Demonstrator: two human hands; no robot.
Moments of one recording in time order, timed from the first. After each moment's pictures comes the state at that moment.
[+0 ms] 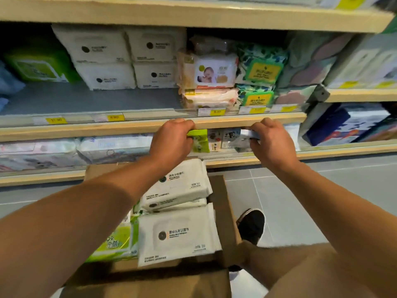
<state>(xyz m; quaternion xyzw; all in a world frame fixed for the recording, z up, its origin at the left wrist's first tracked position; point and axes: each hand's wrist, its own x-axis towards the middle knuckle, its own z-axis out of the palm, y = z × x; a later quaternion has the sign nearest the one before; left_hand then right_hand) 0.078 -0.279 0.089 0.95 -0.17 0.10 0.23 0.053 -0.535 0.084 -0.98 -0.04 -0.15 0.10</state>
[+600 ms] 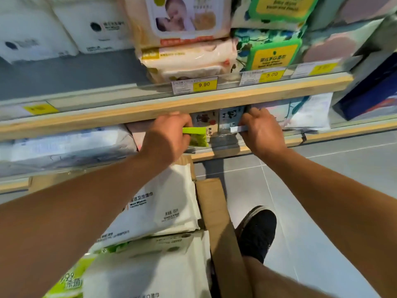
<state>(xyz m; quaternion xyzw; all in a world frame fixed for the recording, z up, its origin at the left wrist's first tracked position) 0.176 -0.337 -0.026 0.96 -0.18 -0.01 0.20 0.167 -0.576 -0.073 -1.00 -0.04 -0.05 0.04</state>
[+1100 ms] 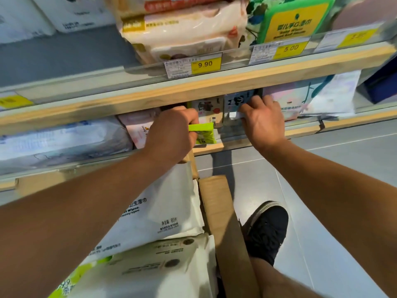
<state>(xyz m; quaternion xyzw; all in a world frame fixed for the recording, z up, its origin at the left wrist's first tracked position) 0.185 -0.347 -0.063 0.96 -0.20 -0.01 0.20 0.186 -0.571 -0.124 -1.00 -0.03 -0.08 -0.03</state>
